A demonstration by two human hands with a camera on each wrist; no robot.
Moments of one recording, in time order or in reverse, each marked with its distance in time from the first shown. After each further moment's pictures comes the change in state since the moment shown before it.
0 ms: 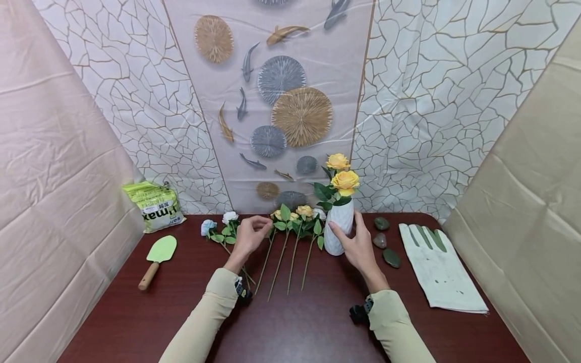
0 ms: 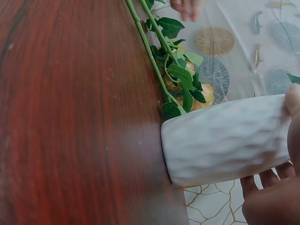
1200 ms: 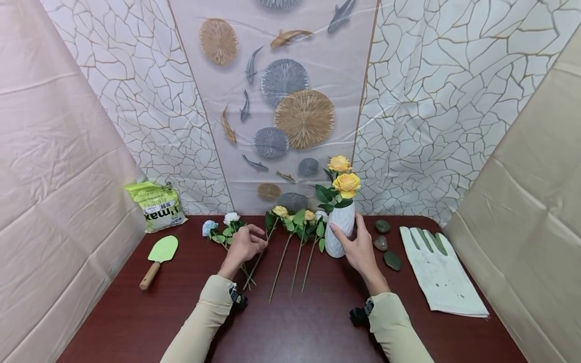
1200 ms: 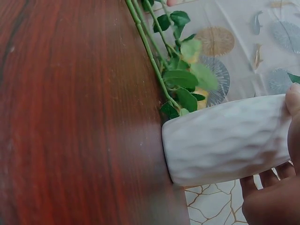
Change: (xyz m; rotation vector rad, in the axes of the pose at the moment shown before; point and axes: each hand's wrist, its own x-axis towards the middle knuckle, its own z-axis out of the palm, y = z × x) left_hand -0.019 -0.005 -0.021 0.104 -0.166 -0.168; right_hand -0.001 -0.003 0.001 -0.011 0.003 0.002
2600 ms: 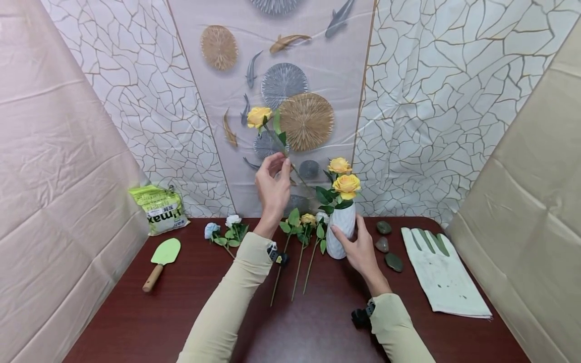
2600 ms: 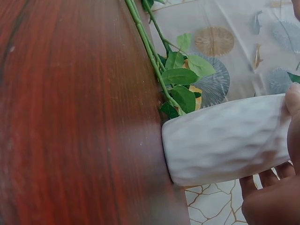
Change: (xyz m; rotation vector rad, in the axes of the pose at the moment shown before) left_hand 0.004 0.202 0.006 -0.571 0.528 0.551; right_hand -0.002 -0.003 -0.002 -0.001 -0.017 -0.037
